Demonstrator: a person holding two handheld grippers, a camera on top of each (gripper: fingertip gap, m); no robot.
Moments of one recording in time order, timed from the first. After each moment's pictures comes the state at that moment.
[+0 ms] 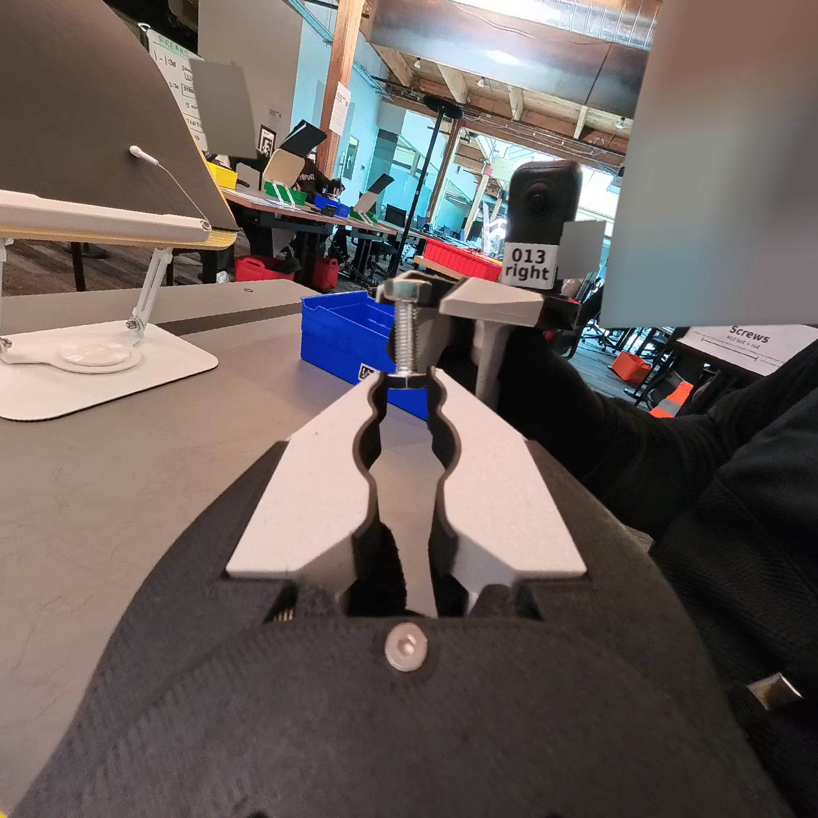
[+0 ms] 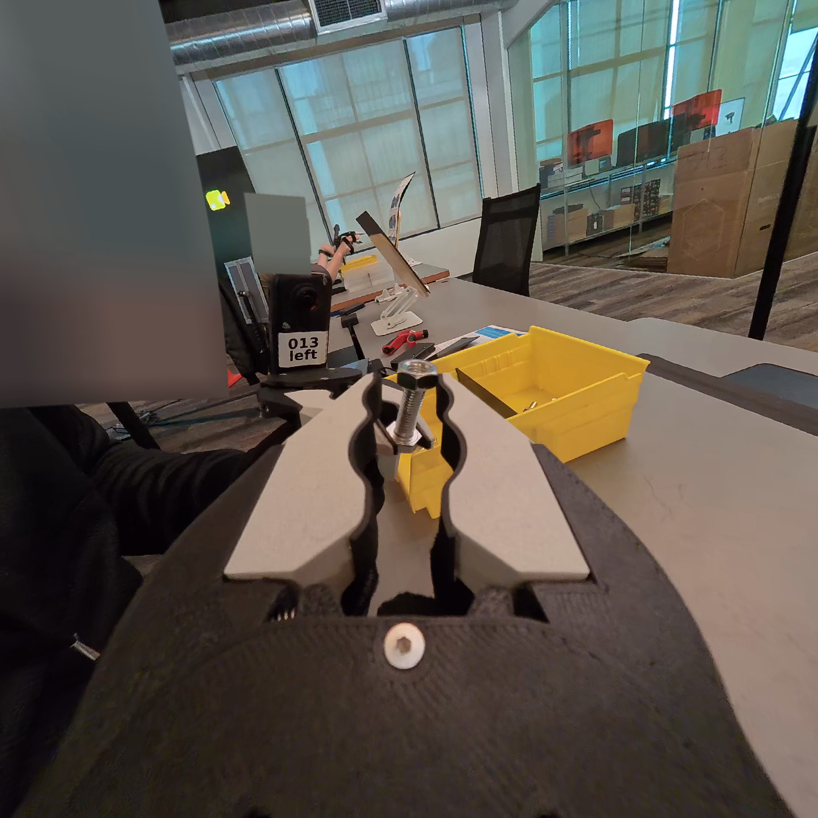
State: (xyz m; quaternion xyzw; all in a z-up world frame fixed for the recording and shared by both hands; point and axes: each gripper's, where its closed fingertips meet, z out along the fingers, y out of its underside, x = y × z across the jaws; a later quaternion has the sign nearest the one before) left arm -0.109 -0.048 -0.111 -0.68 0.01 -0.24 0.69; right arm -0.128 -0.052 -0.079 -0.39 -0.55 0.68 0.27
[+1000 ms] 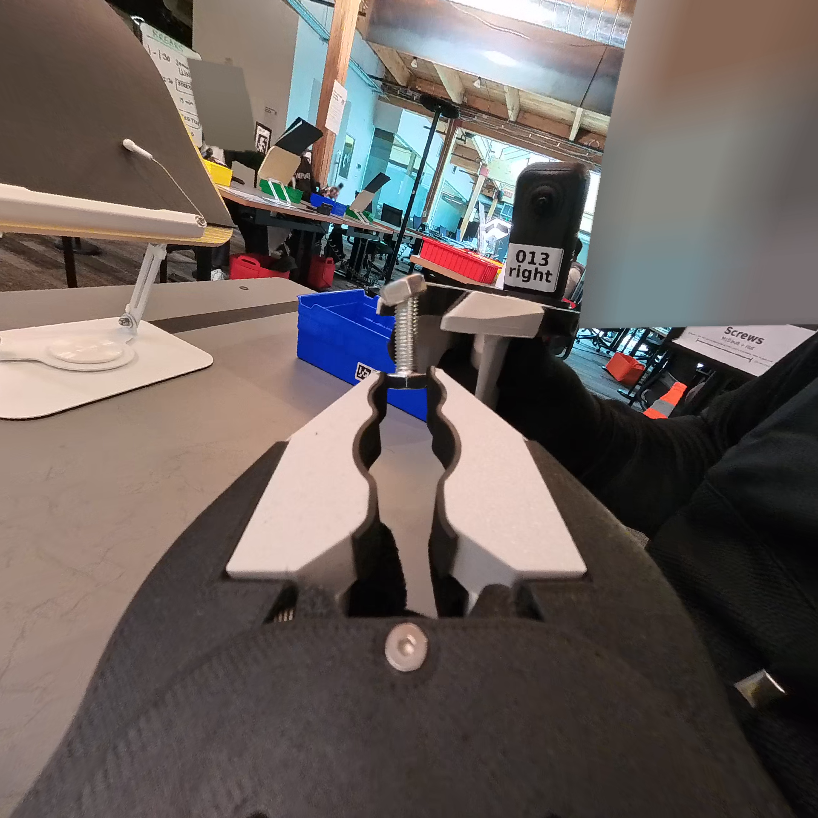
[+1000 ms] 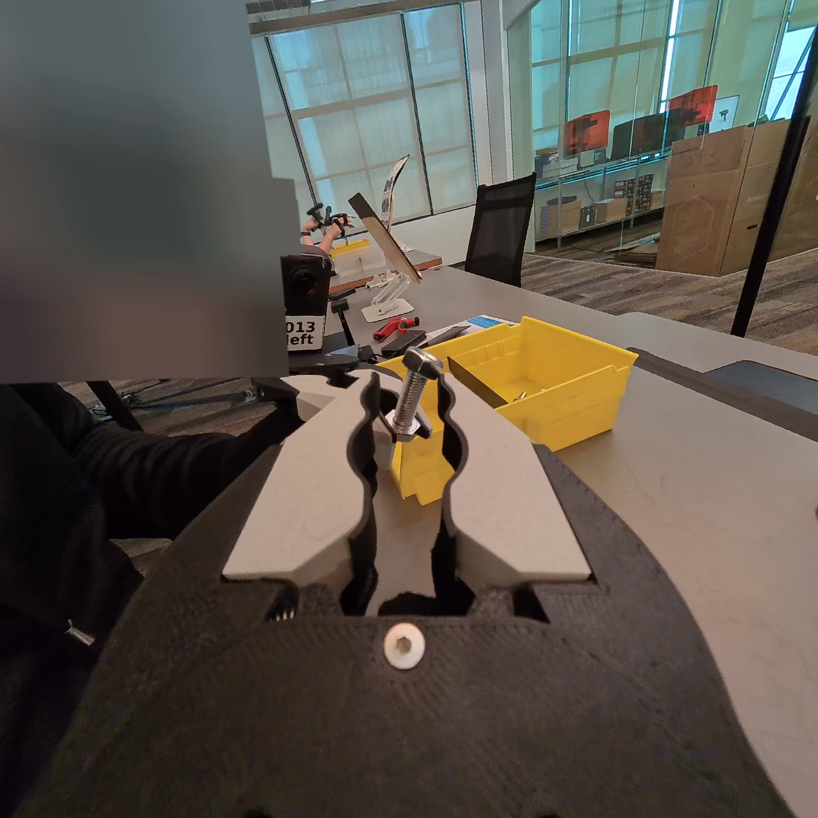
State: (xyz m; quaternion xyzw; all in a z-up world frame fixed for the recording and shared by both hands) left arm -0.108 -0.046 -0.112 -0.68 0.01 -0.25 0.69; right arm -0.127 -0.051 -0.086 -0.39 -0.57 0.67 0.28
